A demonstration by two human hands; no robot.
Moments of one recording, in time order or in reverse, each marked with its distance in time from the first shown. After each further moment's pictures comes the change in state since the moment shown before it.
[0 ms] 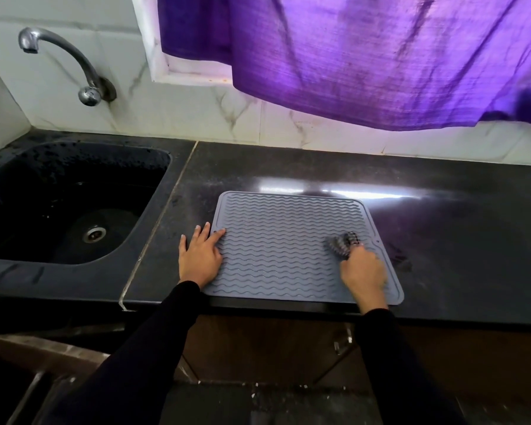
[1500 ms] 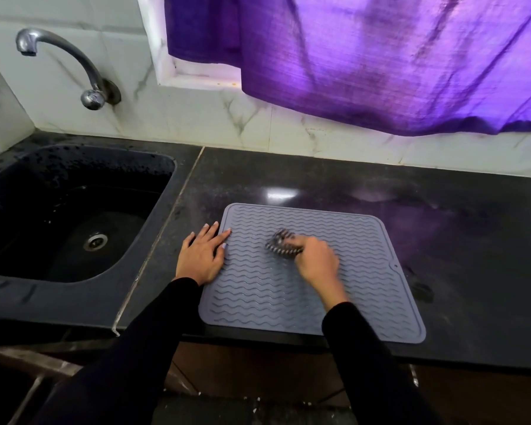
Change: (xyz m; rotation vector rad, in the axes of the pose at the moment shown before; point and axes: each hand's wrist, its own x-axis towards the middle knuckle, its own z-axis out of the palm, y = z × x) left_hand 0.052 -0.017 0.002 0.029 -0.012 0.106; right_hand 0.037 -0.094 0.026 0.193 -0.113 -0.351
